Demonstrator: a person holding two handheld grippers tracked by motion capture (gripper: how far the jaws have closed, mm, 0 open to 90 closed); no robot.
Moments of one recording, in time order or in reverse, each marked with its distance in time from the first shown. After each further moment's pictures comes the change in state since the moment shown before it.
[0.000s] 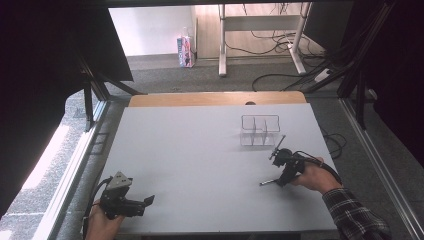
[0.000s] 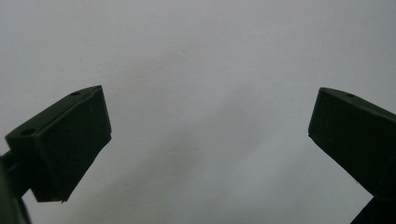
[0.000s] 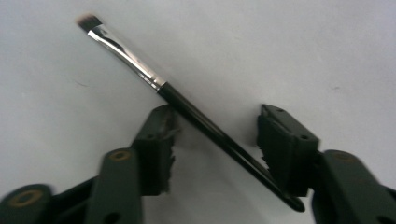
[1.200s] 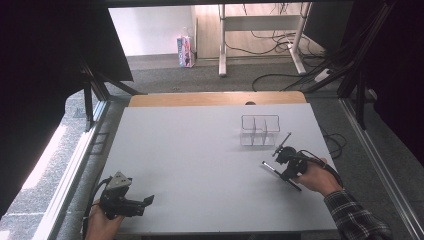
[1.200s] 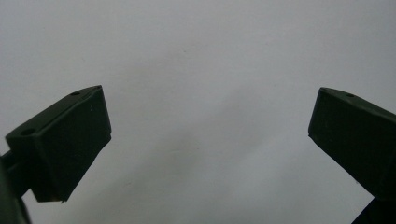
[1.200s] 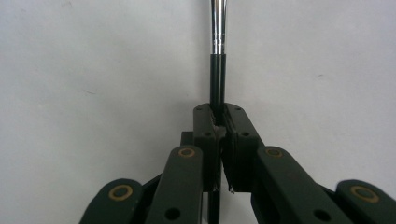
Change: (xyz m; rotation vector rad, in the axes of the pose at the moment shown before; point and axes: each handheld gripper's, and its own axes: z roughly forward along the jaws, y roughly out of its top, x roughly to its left) left arm 0.000 0.000 0.000 0.000 0.004 -0.002; right arm -0.001 -0.006 -0.010 -0.042 0.003 0.094
